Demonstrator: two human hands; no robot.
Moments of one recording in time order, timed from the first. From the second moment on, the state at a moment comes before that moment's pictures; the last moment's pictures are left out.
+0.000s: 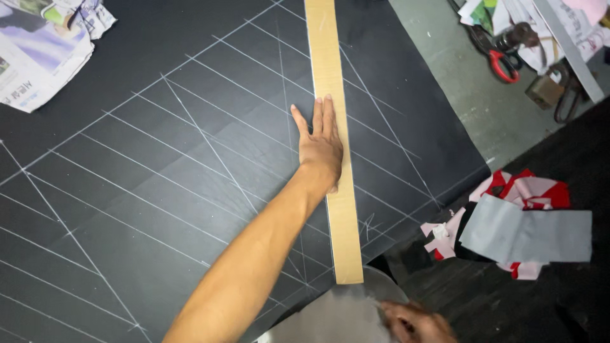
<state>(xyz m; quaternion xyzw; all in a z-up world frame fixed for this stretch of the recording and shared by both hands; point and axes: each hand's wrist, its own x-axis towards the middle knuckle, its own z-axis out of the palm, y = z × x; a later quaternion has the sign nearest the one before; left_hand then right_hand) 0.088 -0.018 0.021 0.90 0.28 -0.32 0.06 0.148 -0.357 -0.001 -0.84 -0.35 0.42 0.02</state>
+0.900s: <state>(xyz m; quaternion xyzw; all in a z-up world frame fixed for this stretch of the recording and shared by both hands) 0.105 -0.040 -0.023 0.93 0.29 -0.08 0.20 0.138 -0.321 -0.020 -0.79 -0.49 0.12 0.35</state>
